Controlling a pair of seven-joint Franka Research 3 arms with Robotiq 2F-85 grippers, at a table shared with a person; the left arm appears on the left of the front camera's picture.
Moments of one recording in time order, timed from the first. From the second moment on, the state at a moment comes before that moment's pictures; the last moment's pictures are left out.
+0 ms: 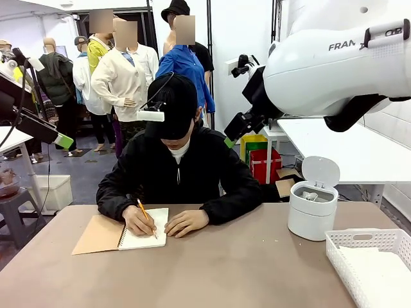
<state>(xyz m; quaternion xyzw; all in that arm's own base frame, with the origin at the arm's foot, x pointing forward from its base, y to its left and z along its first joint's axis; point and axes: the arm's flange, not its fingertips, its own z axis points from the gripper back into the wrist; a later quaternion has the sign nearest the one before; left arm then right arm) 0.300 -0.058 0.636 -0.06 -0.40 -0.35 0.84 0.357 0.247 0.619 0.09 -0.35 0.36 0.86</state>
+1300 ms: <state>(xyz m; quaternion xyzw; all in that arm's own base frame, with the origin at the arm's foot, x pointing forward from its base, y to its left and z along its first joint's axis) 0.300 -0.059 0.636 -0.06 -0.41 -0.36 0.84 0.343 0.240 0.629 0.09 -0.34 0.35 0.87</state>
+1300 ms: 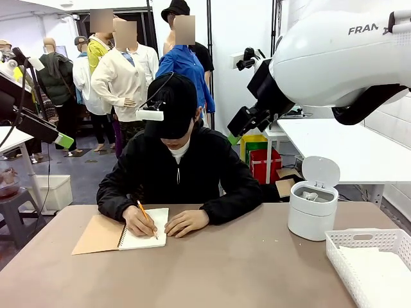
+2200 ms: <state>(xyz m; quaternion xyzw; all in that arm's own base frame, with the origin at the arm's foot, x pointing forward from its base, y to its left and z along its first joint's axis) 0.300 -0.059 0.636 -0.06 -0.41 -0.36 0.84 0.343 0.240 0.629 0.09 -0.34 0.35 0.87</state>
